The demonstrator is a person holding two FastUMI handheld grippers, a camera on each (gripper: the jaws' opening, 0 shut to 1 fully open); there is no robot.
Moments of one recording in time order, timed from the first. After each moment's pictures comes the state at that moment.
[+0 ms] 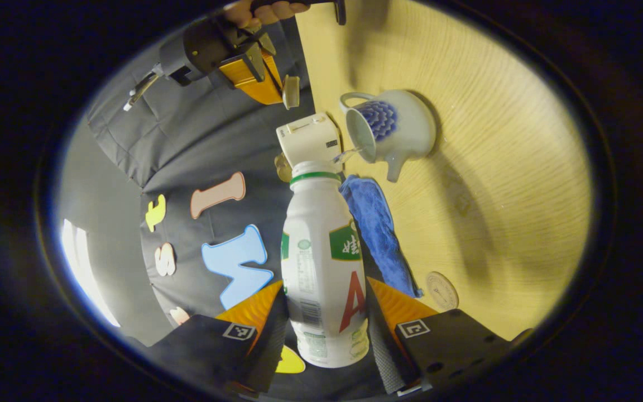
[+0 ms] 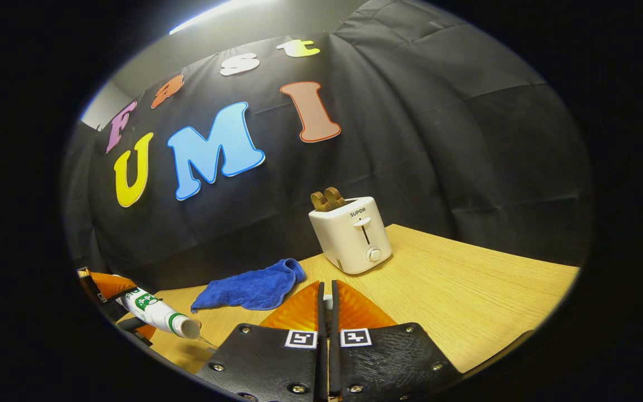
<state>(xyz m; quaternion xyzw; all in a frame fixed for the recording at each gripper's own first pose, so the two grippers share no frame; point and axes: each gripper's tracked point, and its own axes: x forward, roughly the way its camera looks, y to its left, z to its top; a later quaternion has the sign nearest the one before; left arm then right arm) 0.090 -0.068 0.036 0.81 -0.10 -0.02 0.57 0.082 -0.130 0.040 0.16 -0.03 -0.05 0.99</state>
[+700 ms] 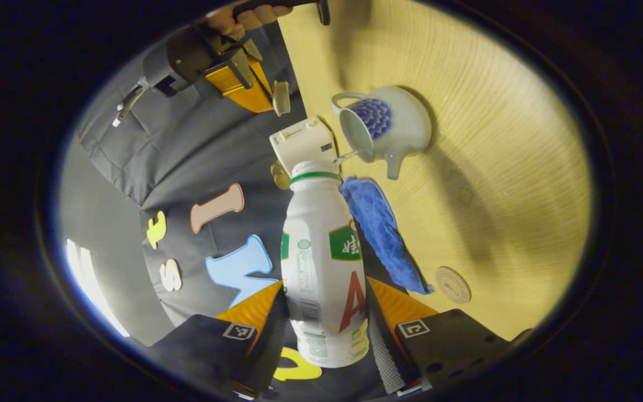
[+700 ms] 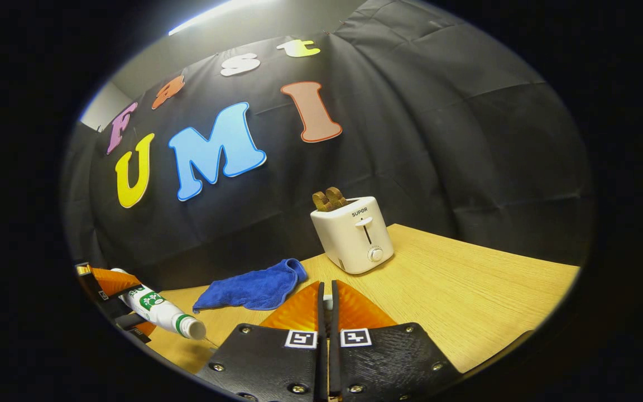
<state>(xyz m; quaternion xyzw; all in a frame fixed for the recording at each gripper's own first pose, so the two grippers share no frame) 0.089 -0.074 0.042 0.84 -0.11 -0.03 0.53 0.082 -0.129 0.041 0.16 -0.03 -0.04 0.99</state>
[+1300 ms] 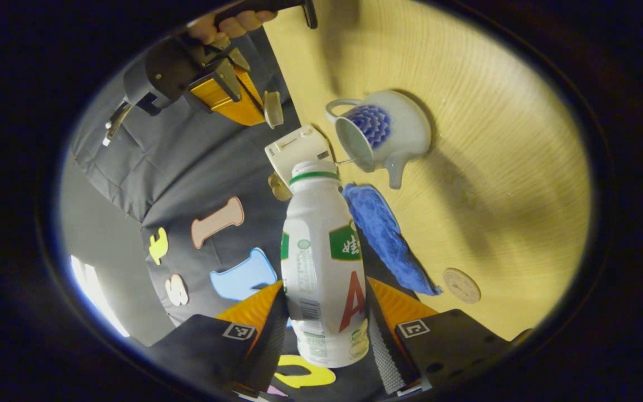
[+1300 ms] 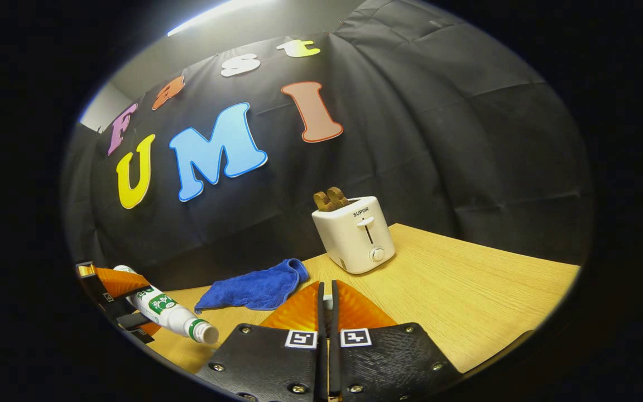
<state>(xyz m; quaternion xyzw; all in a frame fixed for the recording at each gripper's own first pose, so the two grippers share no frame) 0.089 -0.082 0.045 0.86 -0.12 -0.04 0.50 0.081 -0.128 0.042 0.16 -0.03 -0.04 0.99</state>
